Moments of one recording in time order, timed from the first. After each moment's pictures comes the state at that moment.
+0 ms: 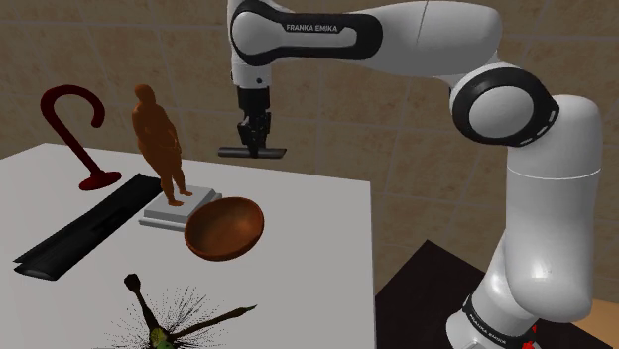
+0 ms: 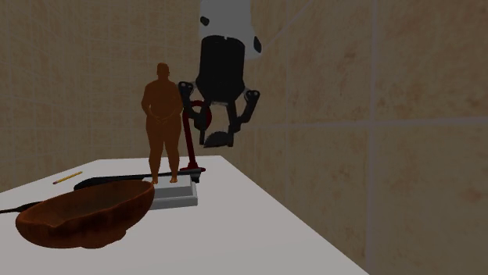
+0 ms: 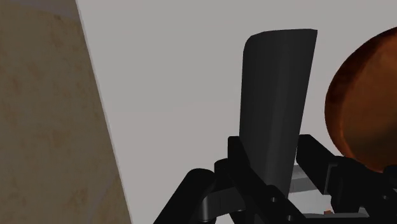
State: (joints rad) arm 0.24 0.34 0.16 -1.25 0.03 1.56 -0.18
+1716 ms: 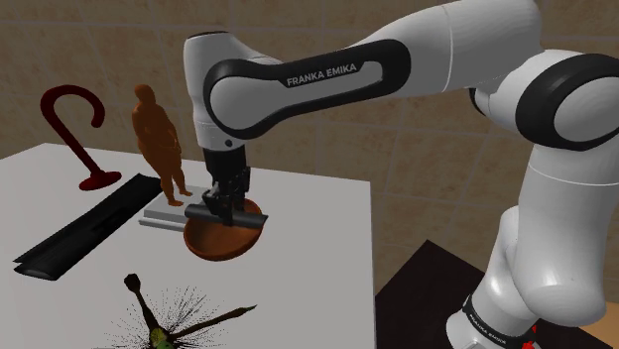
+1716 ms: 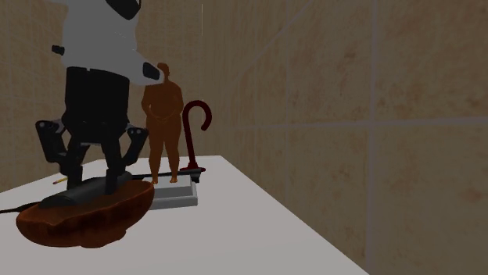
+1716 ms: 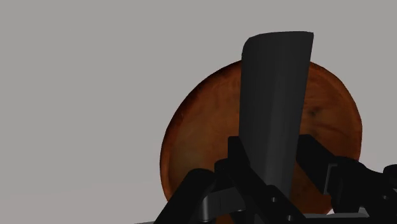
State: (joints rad) arm 0.41 0.20 0.27 -1.63 0.03 1.82 0.10
